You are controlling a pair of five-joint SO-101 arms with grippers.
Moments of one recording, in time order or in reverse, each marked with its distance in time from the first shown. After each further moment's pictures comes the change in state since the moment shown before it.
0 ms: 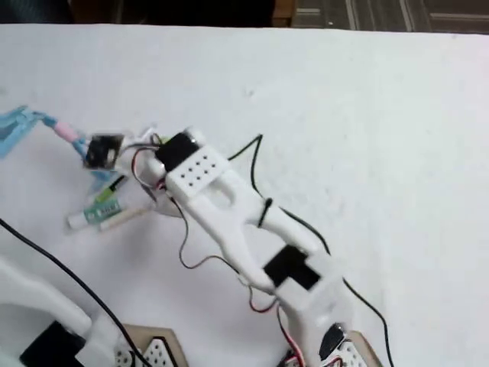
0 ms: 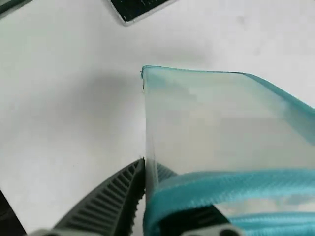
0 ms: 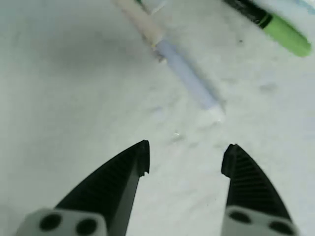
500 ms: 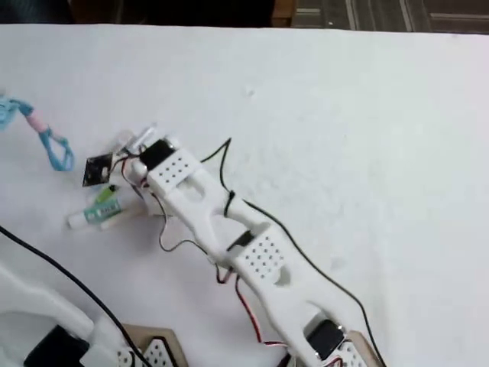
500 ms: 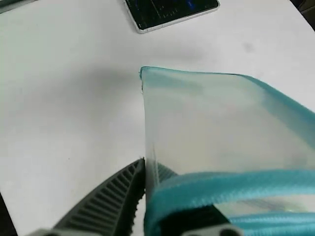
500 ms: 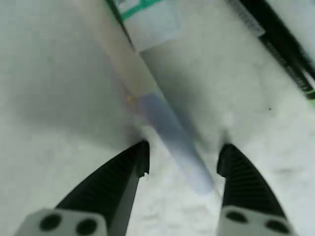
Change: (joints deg) left arm -1.6 -1.9 -0.8 0.4 6.5; right arm -0.3 36.3 -36.3 2.0 6.1
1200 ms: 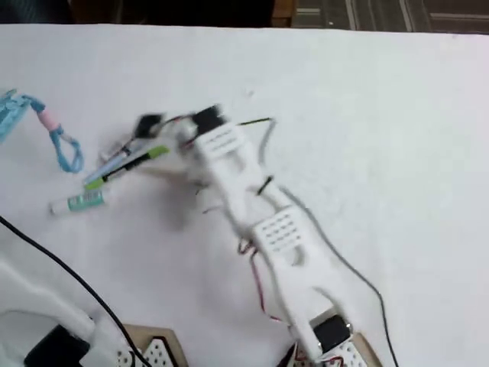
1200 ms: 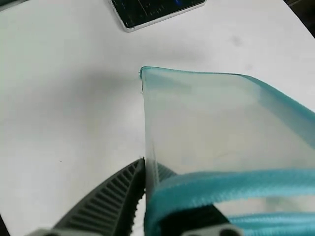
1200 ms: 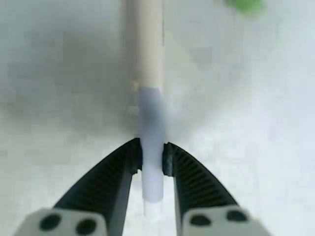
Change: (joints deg) left arm 2.8 0.0 0.0 0.0 0.0; right arm 17.0 4.0 -13.7 13.5 0.2
